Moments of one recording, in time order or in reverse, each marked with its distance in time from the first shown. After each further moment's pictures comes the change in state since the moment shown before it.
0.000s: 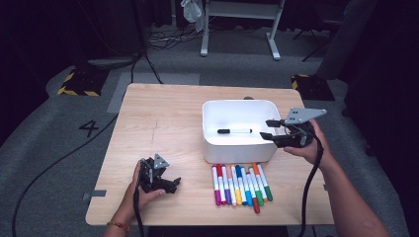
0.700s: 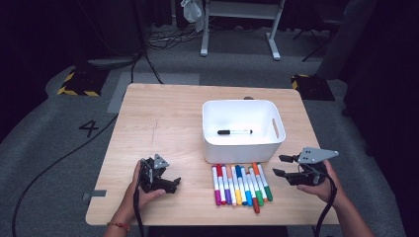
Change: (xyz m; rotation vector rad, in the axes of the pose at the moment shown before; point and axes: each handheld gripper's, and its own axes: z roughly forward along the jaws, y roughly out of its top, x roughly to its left) left arm 0.000 0.000 0.000 0.001 -0.002 -0.002; right arm 0.046 -0.102 -0.019 0.061 0.025 0.086
